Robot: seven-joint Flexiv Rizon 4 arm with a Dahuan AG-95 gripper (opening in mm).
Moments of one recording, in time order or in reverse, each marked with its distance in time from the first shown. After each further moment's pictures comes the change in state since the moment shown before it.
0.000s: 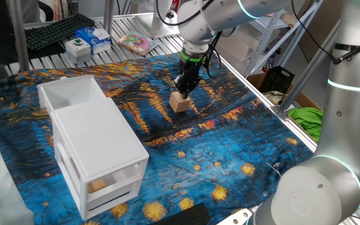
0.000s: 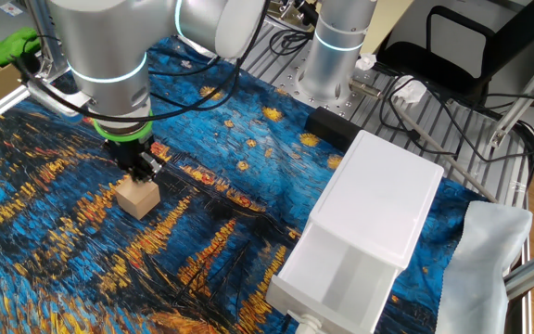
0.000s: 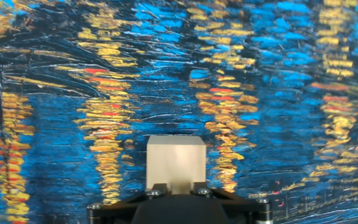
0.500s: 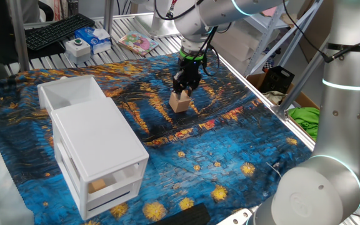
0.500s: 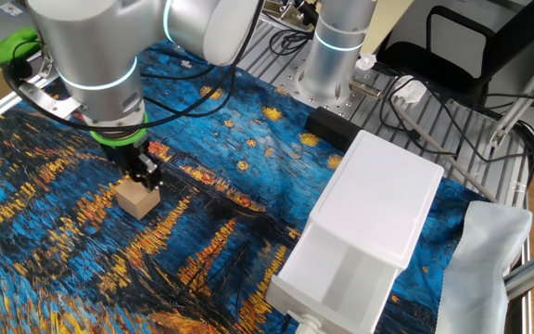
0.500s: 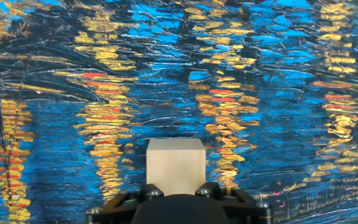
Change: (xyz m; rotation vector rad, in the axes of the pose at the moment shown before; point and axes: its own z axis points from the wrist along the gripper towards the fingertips) arm -0.002 -0.001 0.001 0.003 0.014 0.027
